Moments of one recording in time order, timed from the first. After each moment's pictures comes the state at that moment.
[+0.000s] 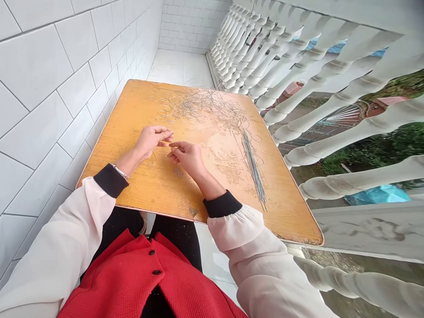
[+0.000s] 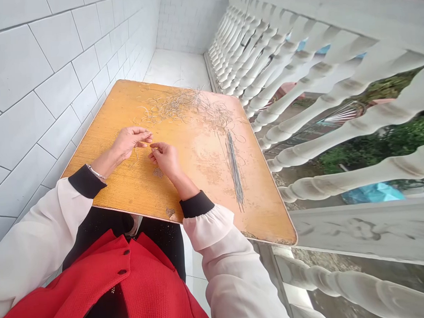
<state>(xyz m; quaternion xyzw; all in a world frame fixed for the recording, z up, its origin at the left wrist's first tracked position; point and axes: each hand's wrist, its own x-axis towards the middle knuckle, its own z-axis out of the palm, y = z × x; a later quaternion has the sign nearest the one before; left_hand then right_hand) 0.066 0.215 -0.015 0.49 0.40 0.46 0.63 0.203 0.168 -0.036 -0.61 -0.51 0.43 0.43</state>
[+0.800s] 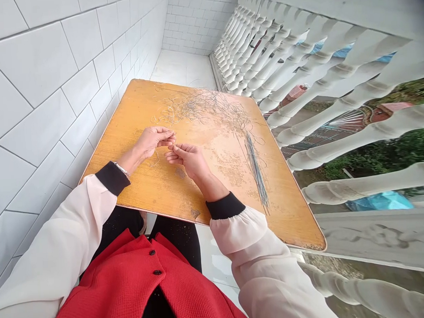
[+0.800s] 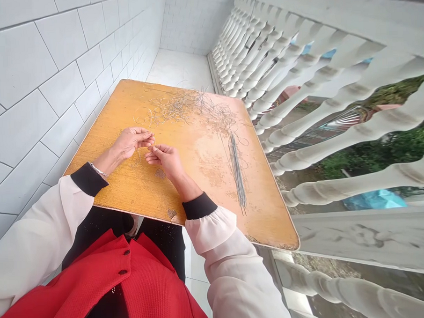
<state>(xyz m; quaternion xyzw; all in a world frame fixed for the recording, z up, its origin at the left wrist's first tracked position) 0.060 0.221 -0.020 0.45 0.35 0.45 0.69 0.205 0.162 -0.037 -0.48 -0.42 0.60 0.48</state>
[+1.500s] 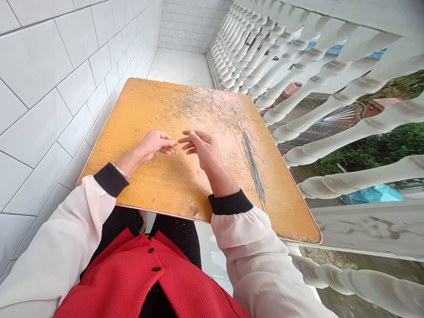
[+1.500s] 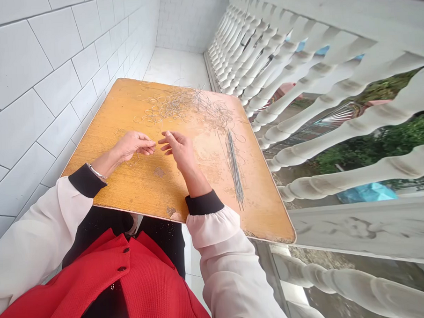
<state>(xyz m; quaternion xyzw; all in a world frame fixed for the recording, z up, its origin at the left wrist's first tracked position) 0.064 0.209 -0.017 0.53 0.41 0.34 0.66 0.233 0.167 -0.016 -0.55 -0.52 0.41 0.50</state>
